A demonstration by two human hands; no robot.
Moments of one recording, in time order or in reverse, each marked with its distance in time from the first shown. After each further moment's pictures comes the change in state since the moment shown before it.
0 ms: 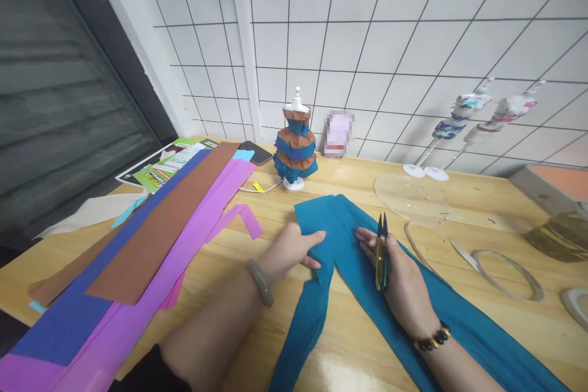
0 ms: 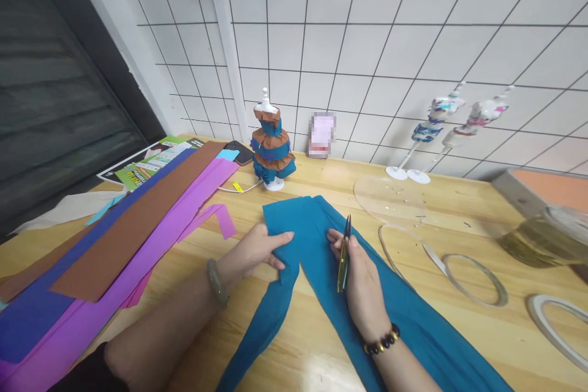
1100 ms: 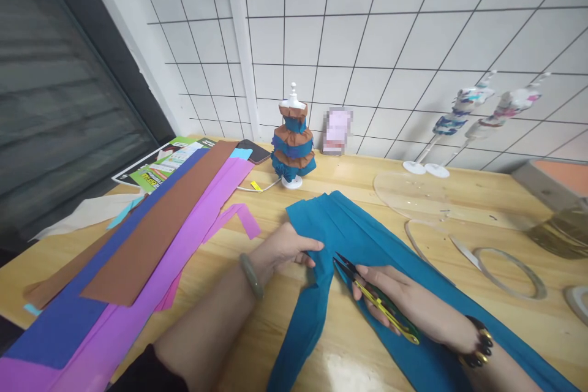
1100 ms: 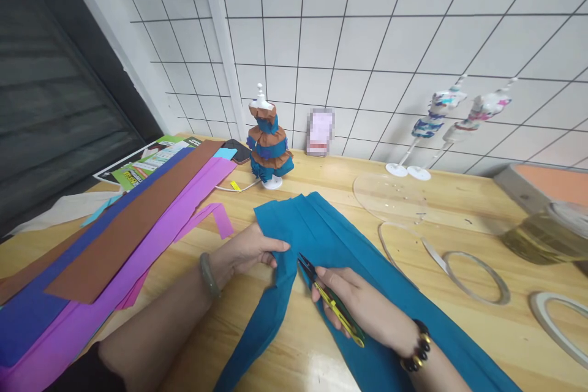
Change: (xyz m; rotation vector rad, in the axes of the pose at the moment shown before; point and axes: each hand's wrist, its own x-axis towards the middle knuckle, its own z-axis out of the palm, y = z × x) left_hand -0.005 0.011 -0.005 -0.156 -0.150 -0.030; right_hand -0.016 -0.049 -0.008 -0.503 -0.679 0.473
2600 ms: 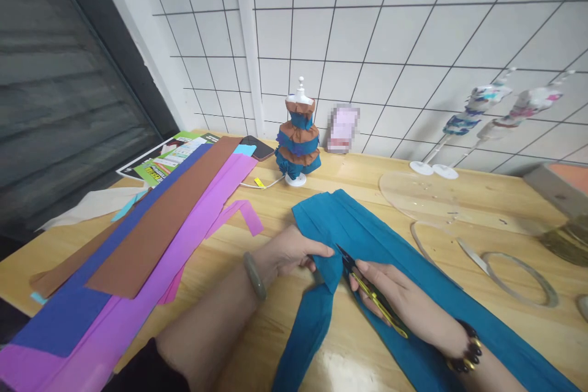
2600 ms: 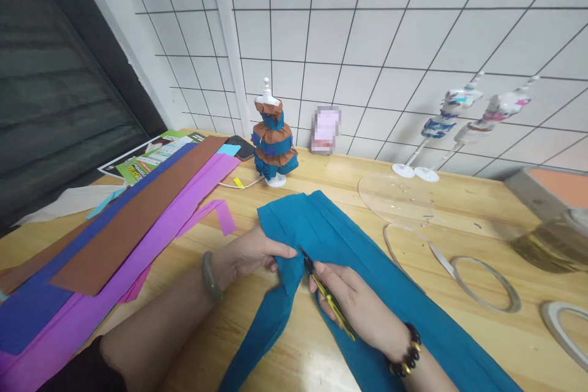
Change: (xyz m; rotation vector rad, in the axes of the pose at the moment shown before) left_hand 0.001 -0.006 0.003 0.053 -0.079 0.004; right_hand 0.005 -0.003 0.010 -0.109 0.084 -0.179
